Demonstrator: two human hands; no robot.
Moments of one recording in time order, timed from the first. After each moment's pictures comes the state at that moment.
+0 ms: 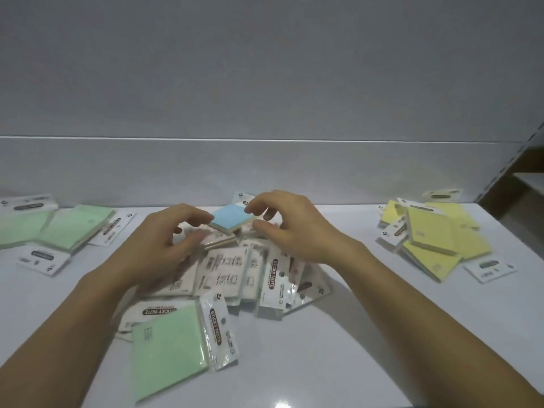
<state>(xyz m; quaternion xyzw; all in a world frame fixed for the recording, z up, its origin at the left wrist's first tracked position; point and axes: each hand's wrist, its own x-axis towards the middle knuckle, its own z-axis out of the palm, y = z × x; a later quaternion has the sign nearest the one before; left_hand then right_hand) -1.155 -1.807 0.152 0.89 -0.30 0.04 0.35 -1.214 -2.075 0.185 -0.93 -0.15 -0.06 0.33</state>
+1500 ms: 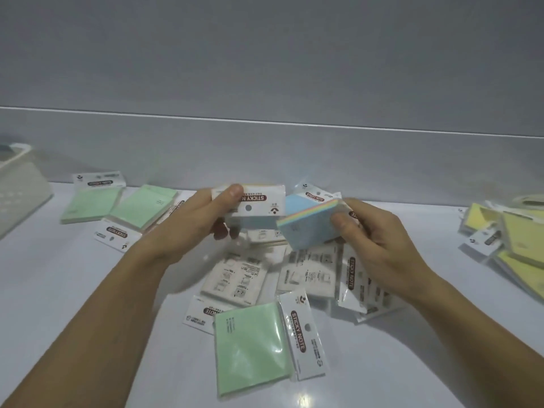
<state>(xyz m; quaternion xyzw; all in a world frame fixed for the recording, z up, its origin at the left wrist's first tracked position) -1.145 -1.761 0.164 0.76 -0.24 -0.15 0.59 -1.235 -2.046 0.158 -0.85 -0.14 -0.14 0.50</state>
